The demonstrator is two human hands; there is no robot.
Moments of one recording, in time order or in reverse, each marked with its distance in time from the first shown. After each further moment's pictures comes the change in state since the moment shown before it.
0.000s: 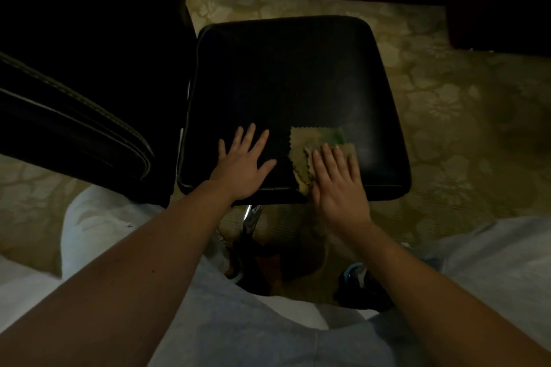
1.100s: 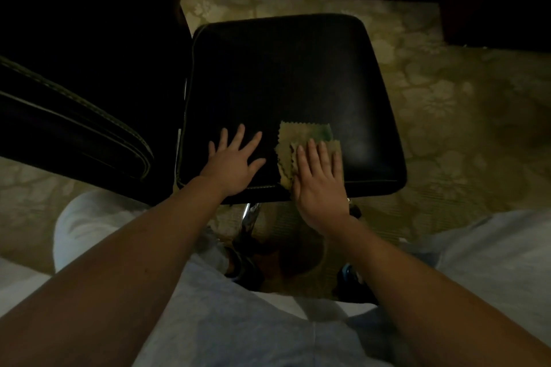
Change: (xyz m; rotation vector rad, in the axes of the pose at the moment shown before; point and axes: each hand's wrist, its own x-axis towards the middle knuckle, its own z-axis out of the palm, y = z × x) left_hand -0.005 -0.010 -0.008 0.029 -0.036 -0.026; right_hand 0.009 -0.033 -0.002 -0.026 -0.061 0.027
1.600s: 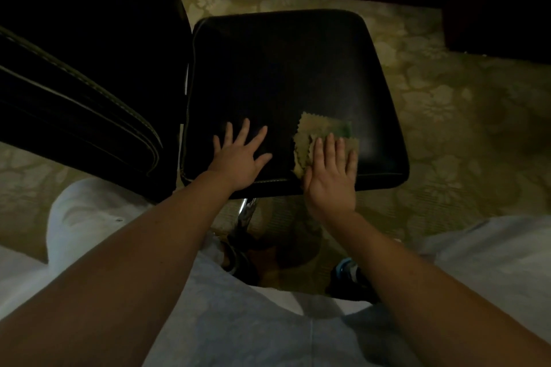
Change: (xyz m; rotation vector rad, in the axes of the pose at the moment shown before) left_hand 0.002 0.009 0.010 -0.032 0.020 -0.030; right_hand 0.001 0.007 0.001 0.017 0.014 0.173
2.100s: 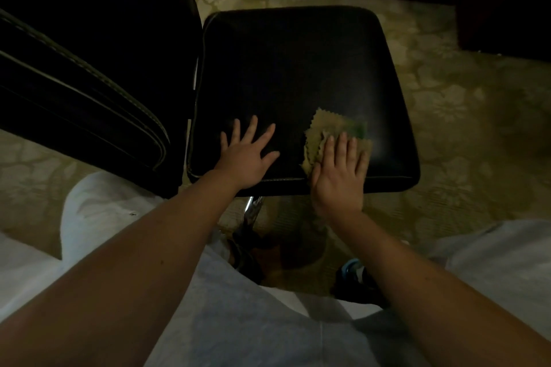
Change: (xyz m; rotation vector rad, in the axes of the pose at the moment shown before) left_hand 0.001 -0.006 0.002 -0.038 0.016 0.005; right_hand 0.003 -0.008 0.001 -0.002 0.009 0.070
